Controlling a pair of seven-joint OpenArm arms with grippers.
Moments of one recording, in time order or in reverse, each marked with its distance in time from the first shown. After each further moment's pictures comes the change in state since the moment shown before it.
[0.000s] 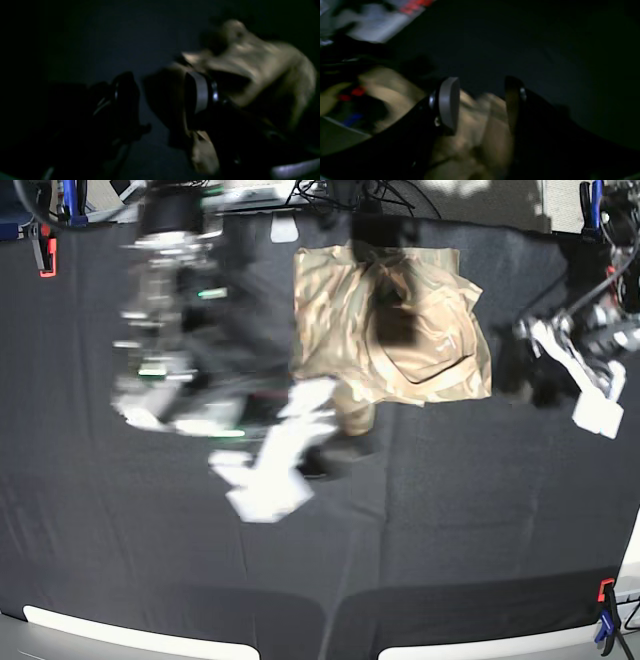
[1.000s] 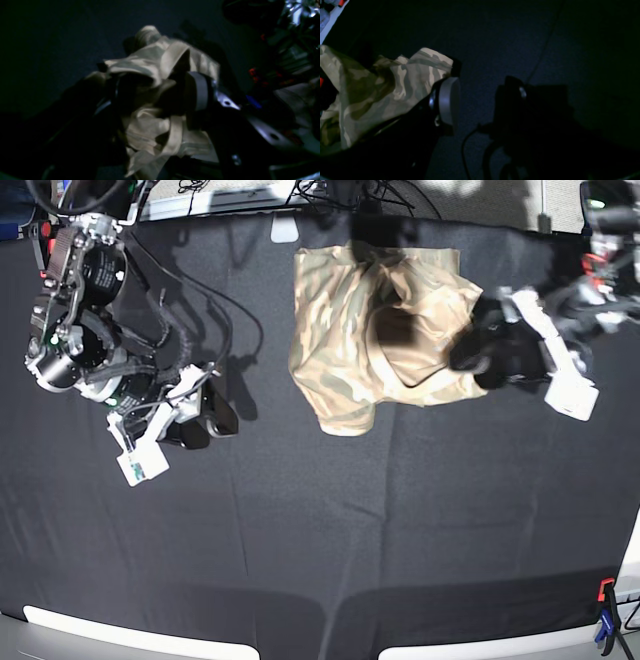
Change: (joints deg) left arm 0.6 7.3 -0.1 0.2 -14.0 -8.7 6.3; right arm -6.6 10.9 14.0 0.1 6.3 0.0 -2.4
